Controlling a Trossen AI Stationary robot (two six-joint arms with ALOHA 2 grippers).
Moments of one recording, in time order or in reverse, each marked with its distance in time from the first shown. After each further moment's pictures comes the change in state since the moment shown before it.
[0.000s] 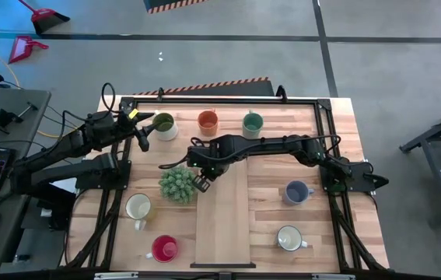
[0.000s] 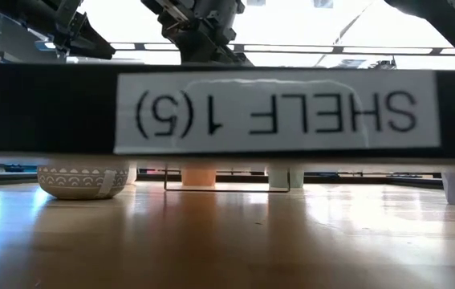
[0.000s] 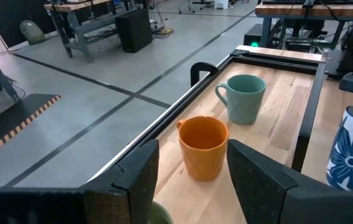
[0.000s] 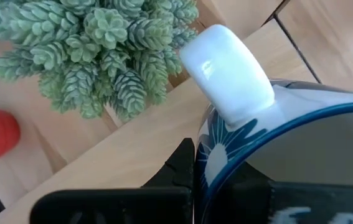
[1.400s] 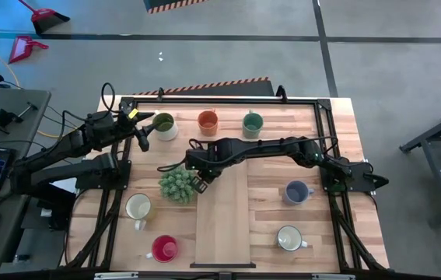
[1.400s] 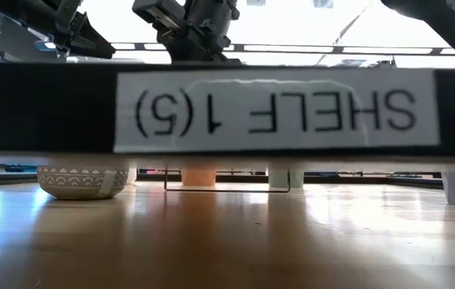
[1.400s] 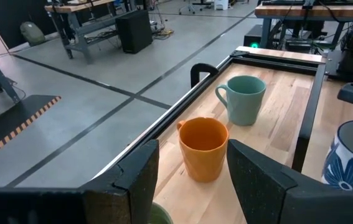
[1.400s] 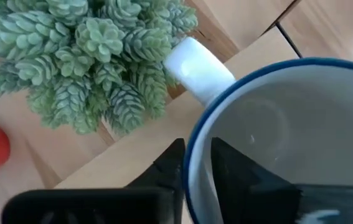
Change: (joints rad) left arm 0.000 0.000 0.001 0.004 0.000 0.003; right arm 0.013 0.027 -0.001 0.034 0.044 0.022
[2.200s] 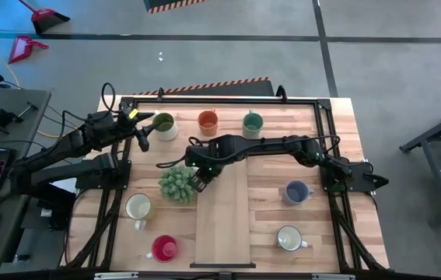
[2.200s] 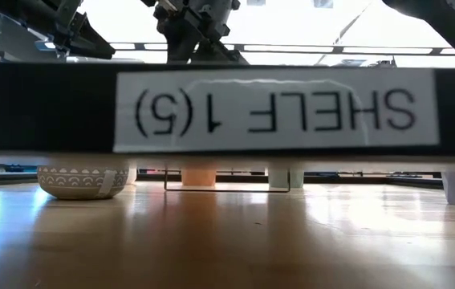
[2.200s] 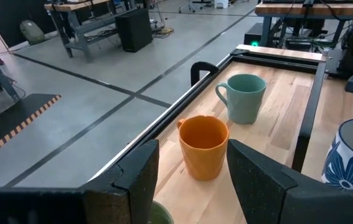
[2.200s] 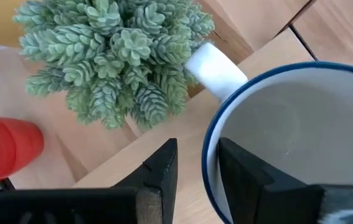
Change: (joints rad) left arm 0.000 0.000 0.000 -0.007 0.000 0.000; right arm -0.007 -0.017 0.036 -0.009 -0.053 0.019
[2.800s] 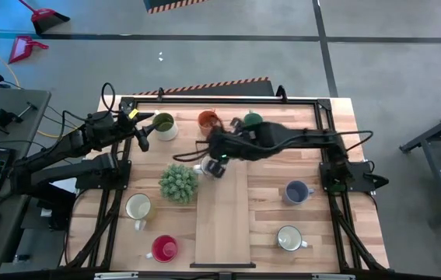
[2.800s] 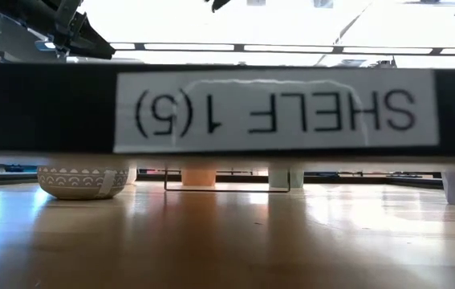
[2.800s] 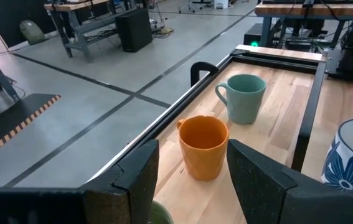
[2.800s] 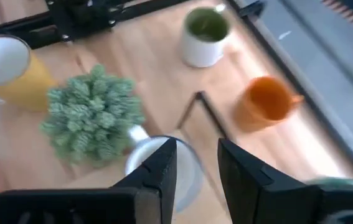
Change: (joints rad) left arm 0.000 -0.001 0.000 0.001 0.001 -0.002; right arm 0.064 -0.291 0.000 -0.059 0.486 -0.282
